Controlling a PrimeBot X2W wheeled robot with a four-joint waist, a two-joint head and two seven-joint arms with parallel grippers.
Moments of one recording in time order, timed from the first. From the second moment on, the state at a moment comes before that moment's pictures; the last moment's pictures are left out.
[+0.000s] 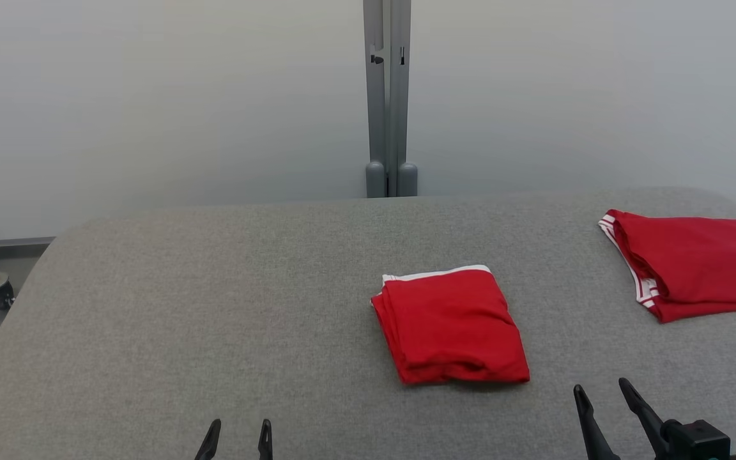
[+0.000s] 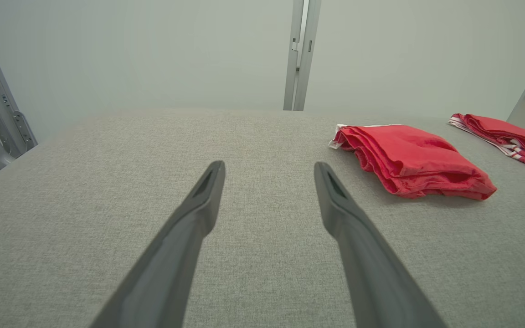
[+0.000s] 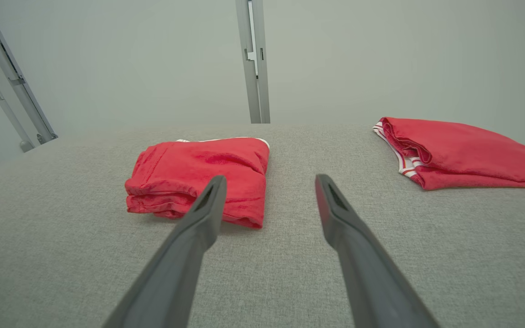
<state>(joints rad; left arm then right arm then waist) 0.26 0.05 -0.23 0.14 -0.18 0.02 -0.26 0.21 -0.14 0.08 0.18 0.20 0.13 -0.26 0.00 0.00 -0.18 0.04</state>
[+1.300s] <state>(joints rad) 0.10 0.05 -0.36 0.14 -0.18 0.03 -0.26 -0.49 -0.50 0.47 0.56 1.19 0.13 0.28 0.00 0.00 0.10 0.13</state>
